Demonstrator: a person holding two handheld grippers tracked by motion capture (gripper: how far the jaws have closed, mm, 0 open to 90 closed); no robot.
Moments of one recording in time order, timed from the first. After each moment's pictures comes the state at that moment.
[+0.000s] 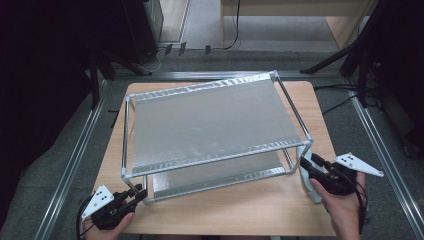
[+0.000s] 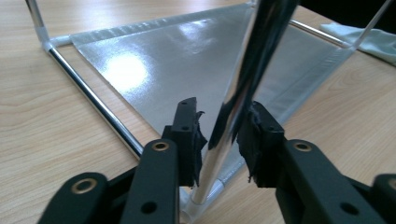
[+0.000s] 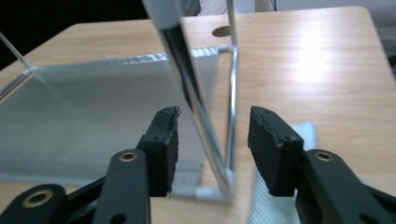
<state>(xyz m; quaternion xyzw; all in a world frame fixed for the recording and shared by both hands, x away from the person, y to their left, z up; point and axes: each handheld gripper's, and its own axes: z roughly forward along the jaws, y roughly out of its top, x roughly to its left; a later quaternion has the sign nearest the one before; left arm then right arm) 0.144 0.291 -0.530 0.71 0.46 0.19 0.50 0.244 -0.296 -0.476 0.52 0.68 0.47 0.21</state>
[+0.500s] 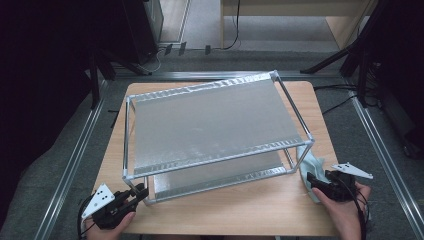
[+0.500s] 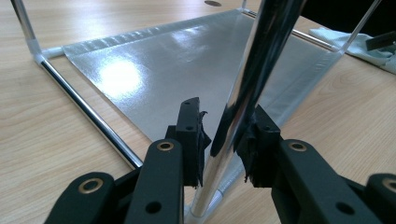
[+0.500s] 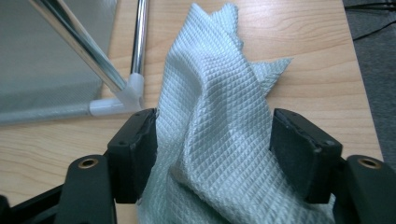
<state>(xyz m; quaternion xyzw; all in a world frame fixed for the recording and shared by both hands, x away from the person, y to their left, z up) 0.145 0.289 -0.527 0.71 0.45 0.19 0.51 0.250 -0.317 -0.530 0.60 0.70 0.32 0.21</state>
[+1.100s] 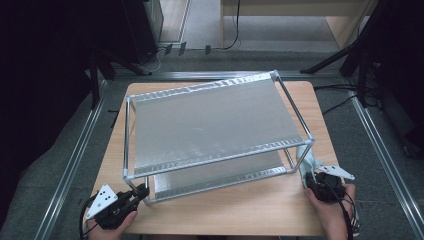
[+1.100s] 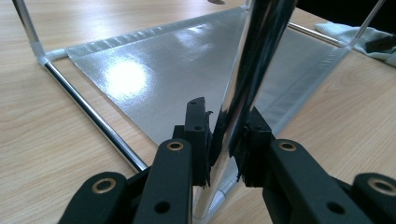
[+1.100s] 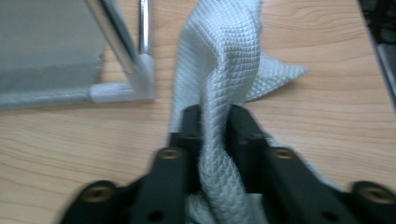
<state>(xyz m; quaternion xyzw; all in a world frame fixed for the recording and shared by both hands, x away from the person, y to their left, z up) 0.145 0.283 -0.528 0.71 0.45 0.20 0.51 0.249 -0.289 -0.540 0.60 0.70 0.28 0.25</state>
